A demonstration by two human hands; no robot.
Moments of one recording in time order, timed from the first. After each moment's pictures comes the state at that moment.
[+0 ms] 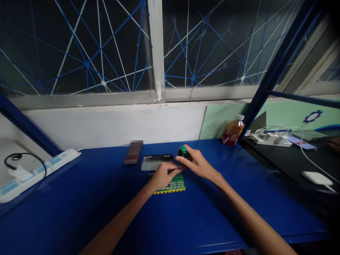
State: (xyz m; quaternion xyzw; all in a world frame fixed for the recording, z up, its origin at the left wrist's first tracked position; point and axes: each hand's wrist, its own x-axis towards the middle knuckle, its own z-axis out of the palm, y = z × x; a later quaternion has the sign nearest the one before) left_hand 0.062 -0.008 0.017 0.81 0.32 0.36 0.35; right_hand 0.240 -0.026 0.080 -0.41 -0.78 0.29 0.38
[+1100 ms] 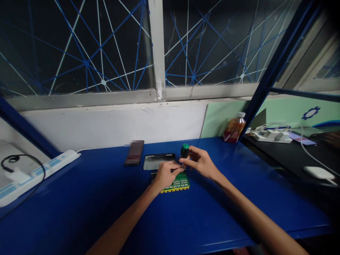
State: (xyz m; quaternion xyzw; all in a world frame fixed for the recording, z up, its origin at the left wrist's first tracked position) left_hand 0.061 -0.009 0.011 0.81 0.34 0.38 0.30; right_hand 0.237 -0.025 0.054 -0.41 -0.69 0.37 0.46
